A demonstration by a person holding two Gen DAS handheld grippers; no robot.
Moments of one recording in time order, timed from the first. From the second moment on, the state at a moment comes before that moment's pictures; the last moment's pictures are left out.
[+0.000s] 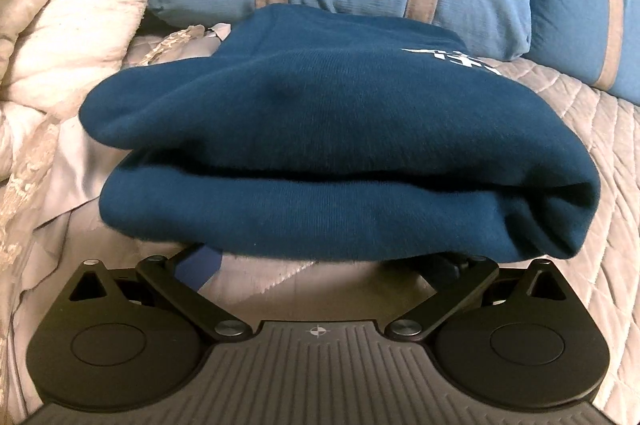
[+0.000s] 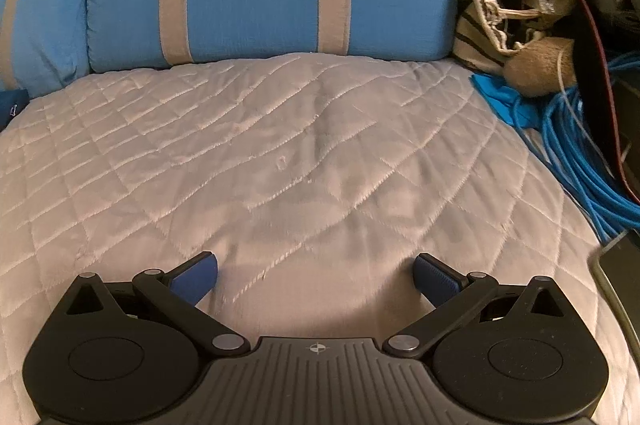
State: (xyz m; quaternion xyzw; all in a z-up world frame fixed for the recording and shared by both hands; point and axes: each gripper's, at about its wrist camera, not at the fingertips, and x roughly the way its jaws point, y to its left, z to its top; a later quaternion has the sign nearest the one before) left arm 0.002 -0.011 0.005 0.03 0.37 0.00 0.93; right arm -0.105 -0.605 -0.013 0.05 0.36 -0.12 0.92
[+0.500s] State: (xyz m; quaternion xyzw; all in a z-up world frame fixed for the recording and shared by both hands) left arm -0.015 -0.017 -0.001 0.04 0.30 0.02 0.95; right arm -0.113 -0.604 -0.022 0.03 0.29 -0.11 0.95
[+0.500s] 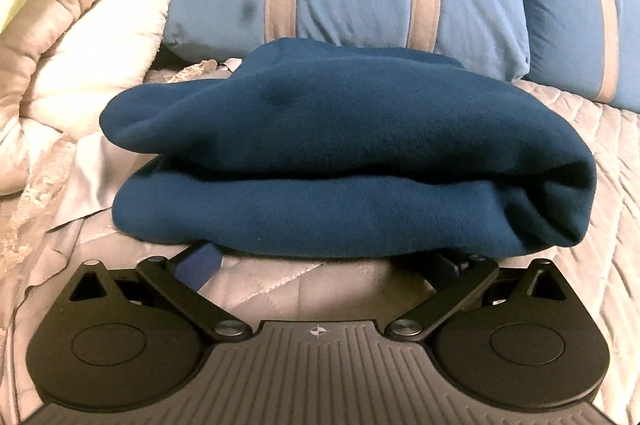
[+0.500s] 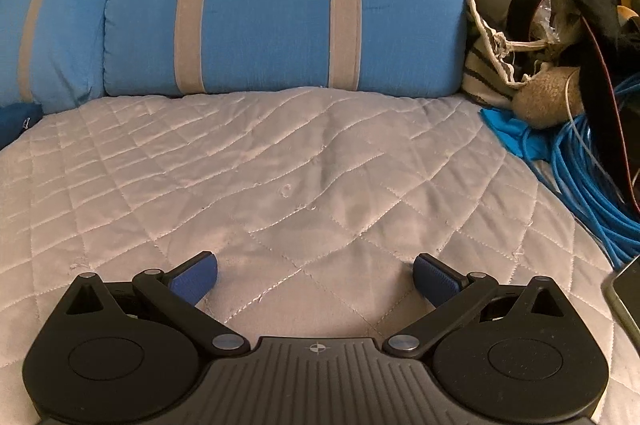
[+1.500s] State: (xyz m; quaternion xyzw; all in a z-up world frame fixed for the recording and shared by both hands) left arm -0.020 -0.017 -0.001 0.05 0.29 0.04 0.96; right arm -0.119 -0.601 -0.021 0.02 0.28 -0.14 0.95
